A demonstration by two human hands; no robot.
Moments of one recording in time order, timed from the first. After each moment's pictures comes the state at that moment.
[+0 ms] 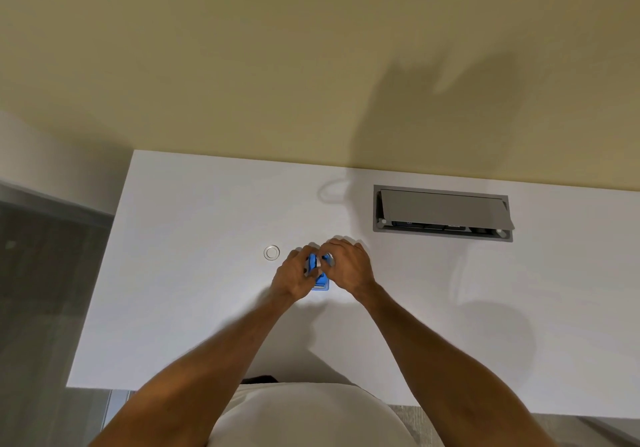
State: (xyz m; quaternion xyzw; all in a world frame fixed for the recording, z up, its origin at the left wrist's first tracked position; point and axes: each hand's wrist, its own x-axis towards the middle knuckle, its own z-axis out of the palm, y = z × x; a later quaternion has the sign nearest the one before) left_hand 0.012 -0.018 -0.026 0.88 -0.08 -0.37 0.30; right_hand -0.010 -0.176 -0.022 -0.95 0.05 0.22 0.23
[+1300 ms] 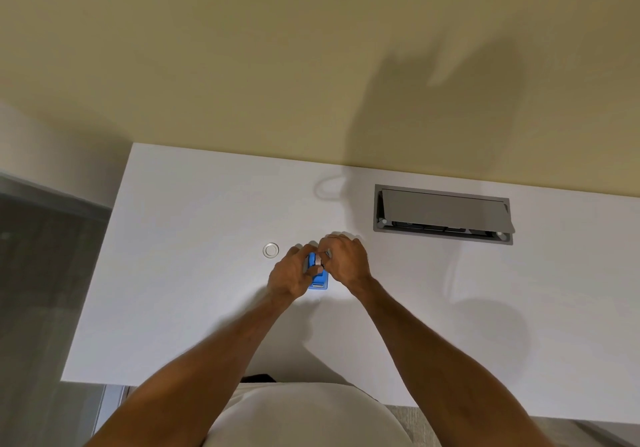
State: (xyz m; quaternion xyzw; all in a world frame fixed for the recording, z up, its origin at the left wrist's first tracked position) left_hand 0.013 -0.016 -0.026 0.89 -0.08 -0.37 0.28; right_hand 0.004 -0.173 -0.022 -0.96 0.04 0.21 0.19
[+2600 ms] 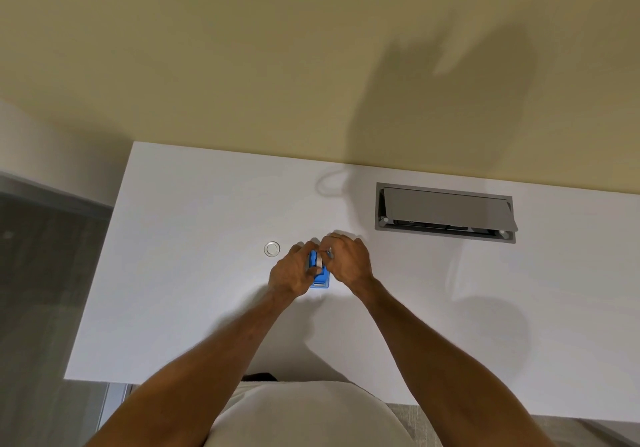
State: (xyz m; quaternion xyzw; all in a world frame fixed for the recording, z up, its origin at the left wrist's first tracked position) left_hand 0.015 -0.017 -0.027 0.89 -0.09 -0.37 0.23; right_hand 0.002 -0.174 -0.020 -0.95 0.04 0.21 0.21
